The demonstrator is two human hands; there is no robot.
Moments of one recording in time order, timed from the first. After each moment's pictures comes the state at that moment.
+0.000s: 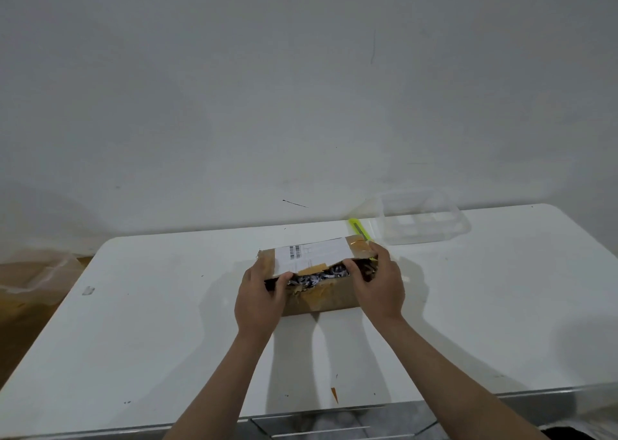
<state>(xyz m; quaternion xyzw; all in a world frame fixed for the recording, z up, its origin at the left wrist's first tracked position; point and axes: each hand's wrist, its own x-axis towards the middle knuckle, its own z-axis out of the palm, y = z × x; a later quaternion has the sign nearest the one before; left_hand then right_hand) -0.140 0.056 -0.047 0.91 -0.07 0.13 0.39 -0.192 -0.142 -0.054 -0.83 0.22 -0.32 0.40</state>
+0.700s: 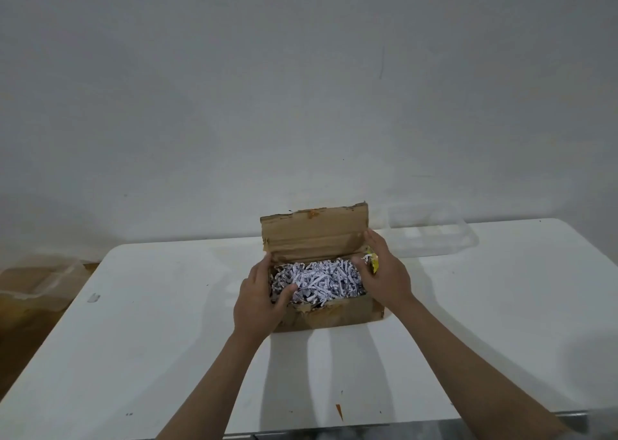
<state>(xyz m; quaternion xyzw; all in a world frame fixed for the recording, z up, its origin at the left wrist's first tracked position) -0.115 0.073 -0.052 0.91 -0.18 0.11 0.35 -0.161 -0.176 -0.038 -0.90 0.09 -0.22 0.37</state>
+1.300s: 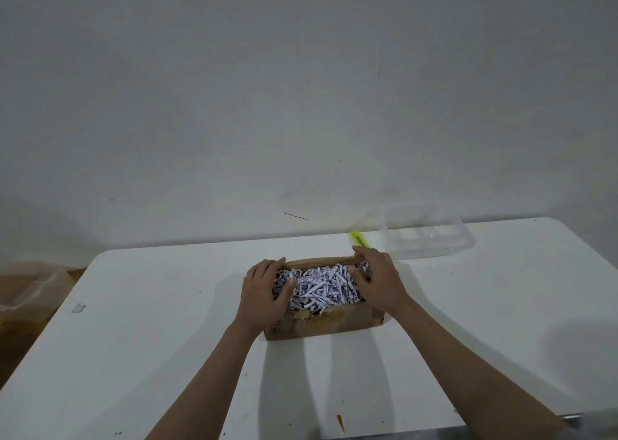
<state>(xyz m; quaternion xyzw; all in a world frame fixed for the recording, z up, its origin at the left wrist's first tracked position) -0.081 0.062 -0.063 0.90 -0.25 0.09 0.34 -0.149 -0.181 -0.053 -0.92 0.09 -0.15 0.35</state>
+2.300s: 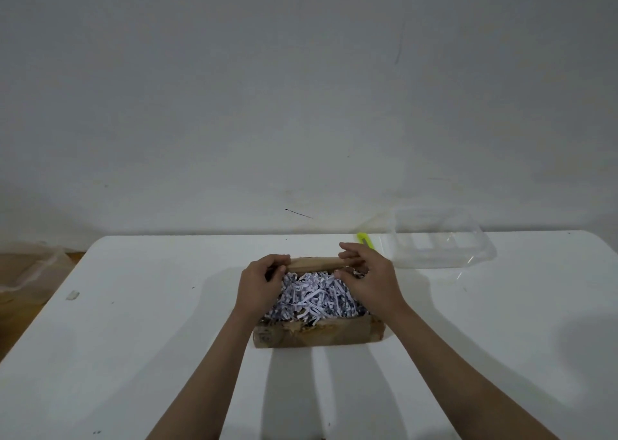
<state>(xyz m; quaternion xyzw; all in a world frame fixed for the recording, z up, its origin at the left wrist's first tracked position) -0.065 0.034 -0.045 0.87 -0.12 0.02 0.48 -0.127 -0.177 -0.041 -0.82 0.02 -0.18 0.54</state>
